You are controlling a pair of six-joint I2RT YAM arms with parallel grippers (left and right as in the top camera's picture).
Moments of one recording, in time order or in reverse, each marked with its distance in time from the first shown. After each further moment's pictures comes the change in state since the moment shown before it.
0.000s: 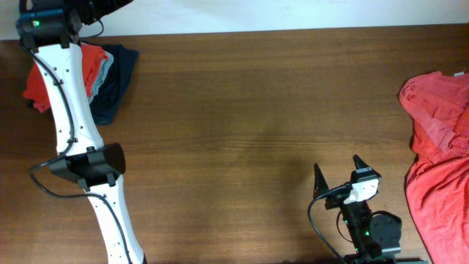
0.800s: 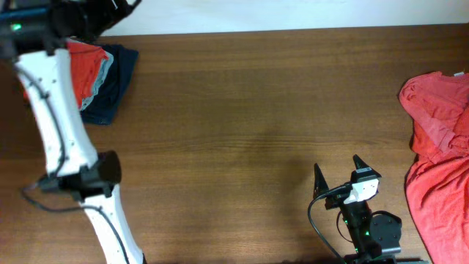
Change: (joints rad) left arm 0.000 -0.189 -0.018 -0.330 -0.004 0.000; right arm 0.000 0.000 0.000 0.000 0.000 0.000
